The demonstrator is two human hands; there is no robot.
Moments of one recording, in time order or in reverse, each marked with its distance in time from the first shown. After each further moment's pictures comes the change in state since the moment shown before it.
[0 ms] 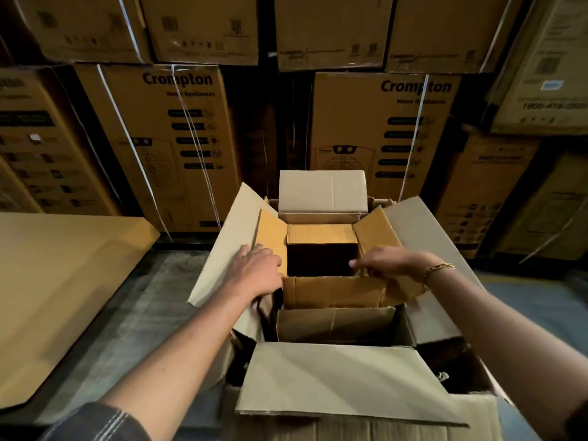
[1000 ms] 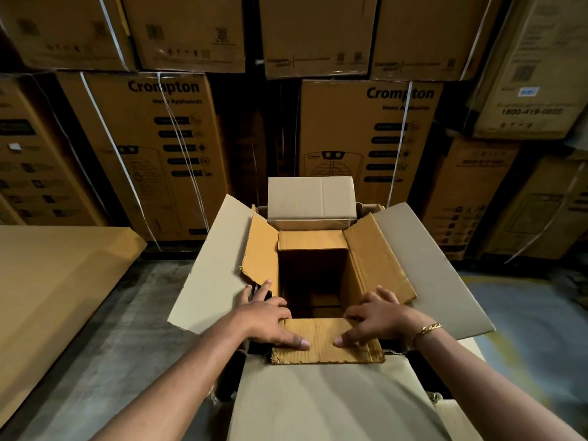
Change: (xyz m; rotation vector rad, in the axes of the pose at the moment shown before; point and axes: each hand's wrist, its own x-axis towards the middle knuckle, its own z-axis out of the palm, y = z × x) left_hand -0.027 0.031 0.026 -0.004 -0.481 0.143; right_hand -0.028 0.028 0.068 -0.516 -0.069 -0.033
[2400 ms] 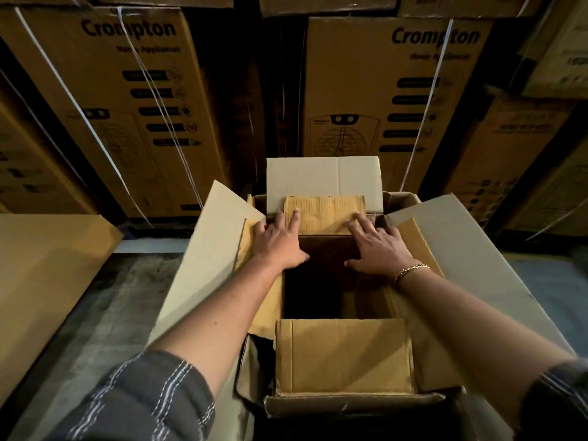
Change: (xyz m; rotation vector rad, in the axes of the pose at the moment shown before) left_hand 0.188 -0.050 -0.109 -0.010 0.437 -0.211; right_hand 0.194 0.045 -0.103 -0.178 0.453 0.077
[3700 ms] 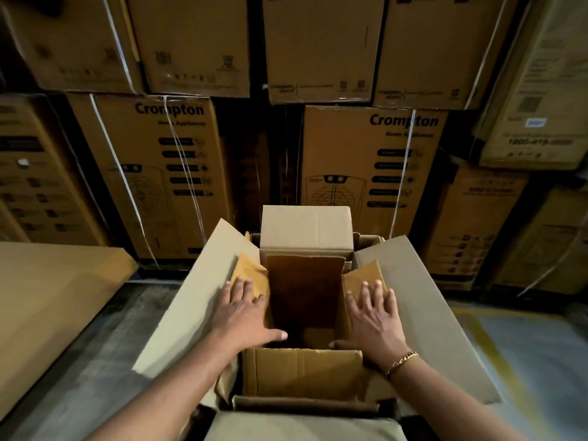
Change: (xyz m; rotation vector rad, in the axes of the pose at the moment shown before) left_hand -0.162 0.003 -0.002 0.171 -0.050 -0.038; right_hand -0.156 -0.010 0.014 -0.168 0.031 0.112
